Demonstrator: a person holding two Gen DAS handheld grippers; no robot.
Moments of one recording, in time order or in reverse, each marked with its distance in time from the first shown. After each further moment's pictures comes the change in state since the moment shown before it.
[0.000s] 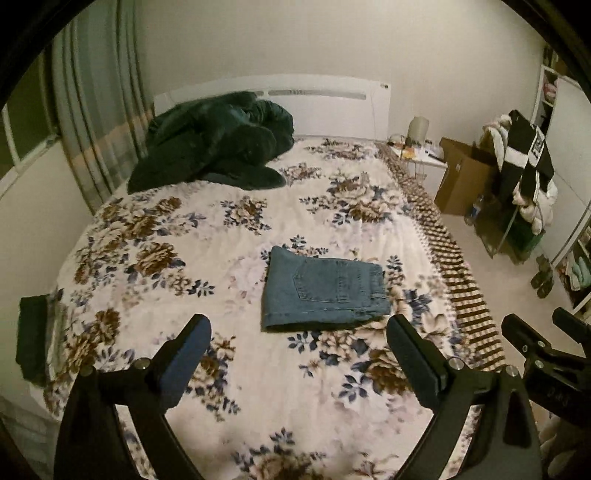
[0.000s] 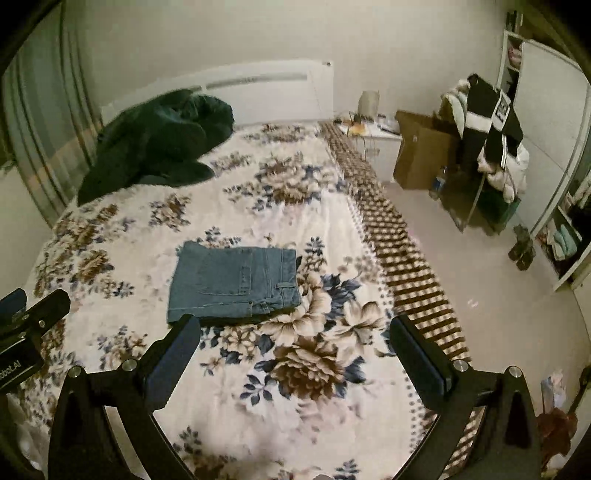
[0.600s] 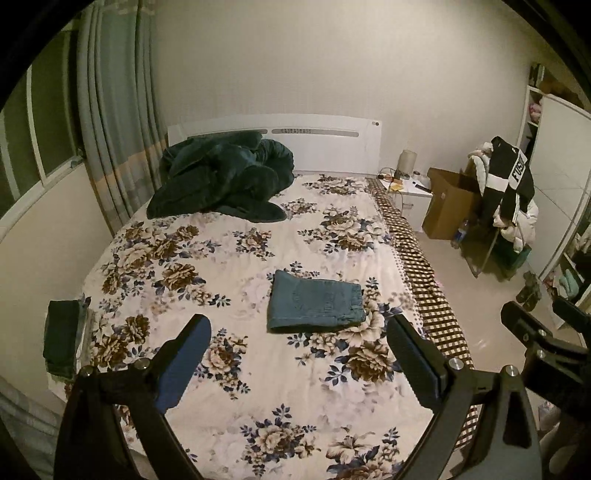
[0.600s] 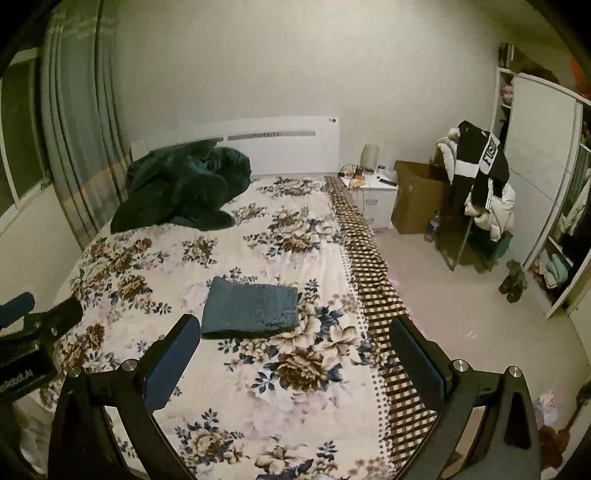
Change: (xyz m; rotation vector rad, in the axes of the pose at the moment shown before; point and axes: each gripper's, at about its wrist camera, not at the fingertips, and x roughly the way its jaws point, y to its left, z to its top) left arm -0.161 -0.001 -0.012 -0.005 -0.108 0.003; right arm -0.263 -0.009 -0.009 -0.023 -0.162 0.015
